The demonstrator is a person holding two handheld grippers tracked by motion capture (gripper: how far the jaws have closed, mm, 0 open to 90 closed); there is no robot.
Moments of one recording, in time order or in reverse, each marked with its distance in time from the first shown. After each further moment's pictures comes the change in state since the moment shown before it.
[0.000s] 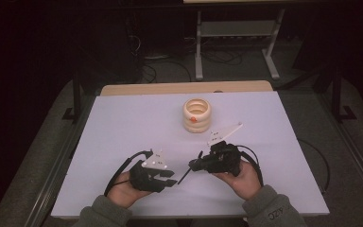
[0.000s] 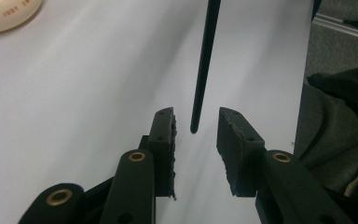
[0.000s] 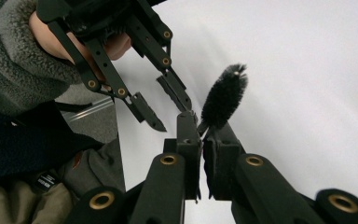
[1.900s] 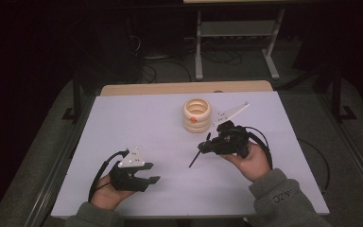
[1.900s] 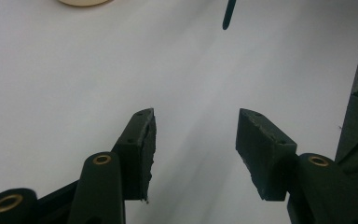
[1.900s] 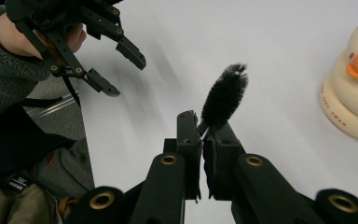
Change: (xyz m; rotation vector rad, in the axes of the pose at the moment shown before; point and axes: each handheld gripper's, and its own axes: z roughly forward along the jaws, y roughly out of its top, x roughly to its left) left arm 0.016 -0.035 -0.029 -0.056 0.149 -0.100; right arm -0.021 0.032 -0.033 0.055 -0.122 0.018
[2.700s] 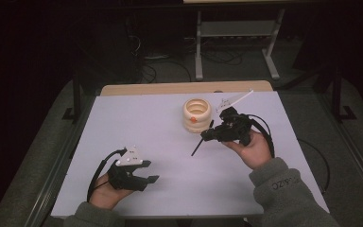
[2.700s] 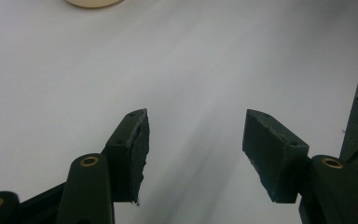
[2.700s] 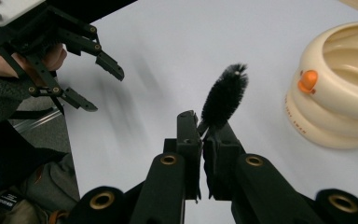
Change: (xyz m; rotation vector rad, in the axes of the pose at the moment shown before) left arm 0.003 0.000 -0.003 -0.009 0.007 -0.019; right arm -0.020 0.019 -0.013 -0.009 -0.041 0.033
